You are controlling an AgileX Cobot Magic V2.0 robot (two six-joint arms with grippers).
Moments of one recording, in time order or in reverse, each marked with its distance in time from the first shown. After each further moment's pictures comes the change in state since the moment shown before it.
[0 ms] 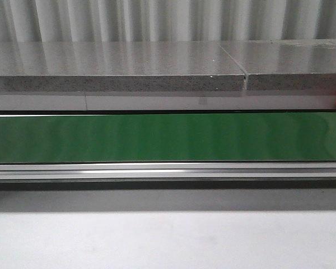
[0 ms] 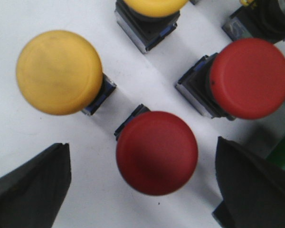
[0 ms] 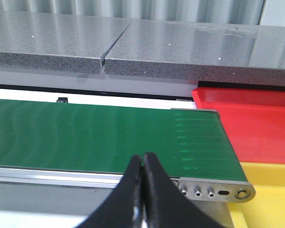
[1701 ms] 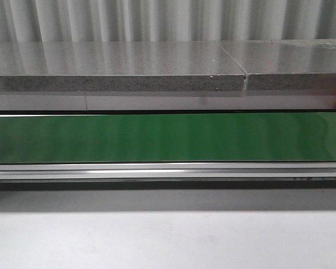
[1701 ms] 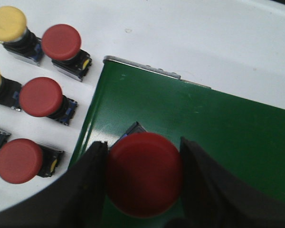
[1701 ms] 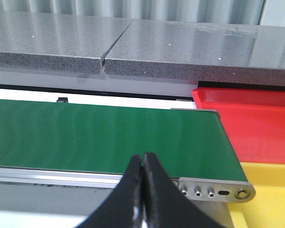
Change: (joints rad) left arm -0.378 -0.073 -0.306 0.005 0.175 0.083; right arm 0.000 0.000 0.000 0.000 0.000 0.000
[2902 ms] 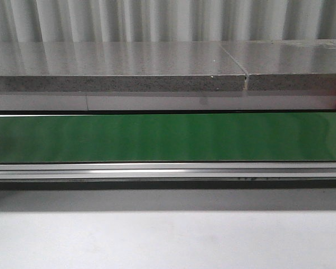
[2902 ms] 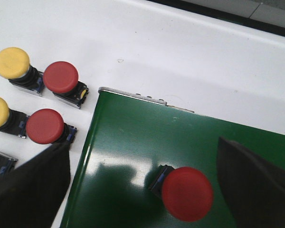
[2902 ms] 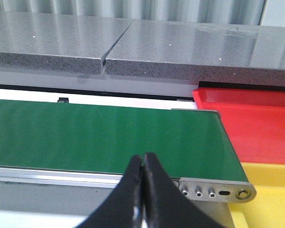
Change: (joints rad) left arm 0.002 -0.040 -0.080 0.000 0.034 0.028; right arm 0.000 0.000 0.000 0.000 0.000 0.000
